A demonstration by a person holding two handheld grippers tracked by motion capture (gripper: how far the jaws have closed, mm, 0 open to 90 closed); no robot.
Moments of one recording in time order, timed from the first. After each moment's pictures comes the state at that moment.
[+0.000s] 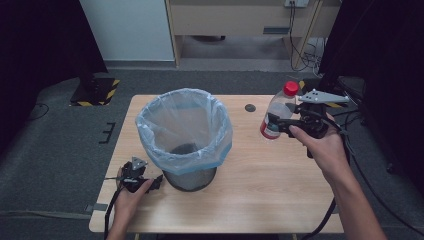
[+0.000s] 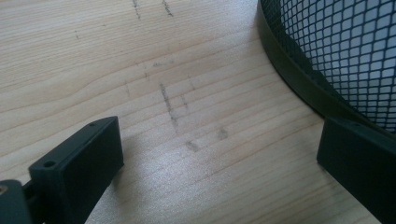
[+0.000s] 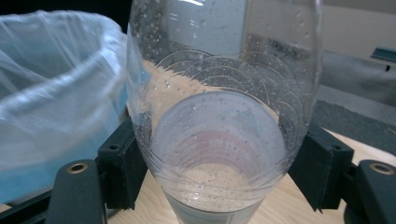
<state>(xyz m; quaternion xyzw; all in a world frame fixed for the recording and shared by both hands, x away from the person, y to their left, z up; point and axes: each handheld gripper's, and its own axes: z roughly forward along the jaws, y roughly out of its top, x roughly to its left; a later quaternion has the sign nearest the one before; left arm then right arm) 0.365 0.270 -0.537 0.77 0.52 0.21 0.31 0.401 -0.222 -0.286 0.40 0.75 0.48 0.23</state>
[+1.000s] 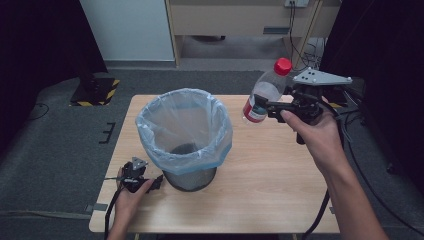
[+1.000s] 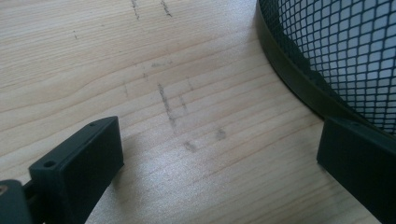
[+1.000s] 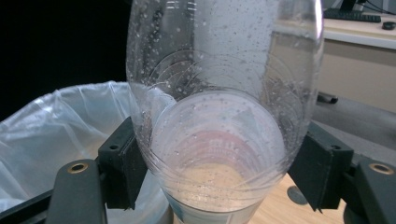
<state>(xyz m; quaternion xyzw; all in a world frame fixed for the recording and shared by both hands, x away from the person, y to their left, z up) 0.364 0.269 -0.537 0.77 0.52 0.21 0.31 0.391 -0.187 -0.226 0.34 0.73 0.54 0.24</state>
